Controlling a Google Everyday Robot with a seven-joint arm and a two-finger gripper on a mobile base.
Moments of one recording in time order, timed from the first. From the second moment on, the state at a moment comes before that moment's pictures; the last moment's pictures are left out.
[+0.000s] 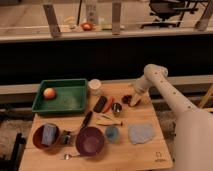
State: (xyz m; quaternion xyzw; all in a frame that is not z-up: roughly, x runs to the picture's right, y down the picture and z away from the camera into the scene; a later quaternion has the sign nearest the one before) arm 0.186 0.034 0.950 -0.26 -0.18 0.05 0.95
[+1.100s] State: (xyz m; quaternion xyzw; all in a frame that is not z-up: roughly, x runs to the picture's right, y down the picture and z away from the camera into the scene) arm 0.199 0.062 0.956 -0.31 -0.15 0.00 0.94
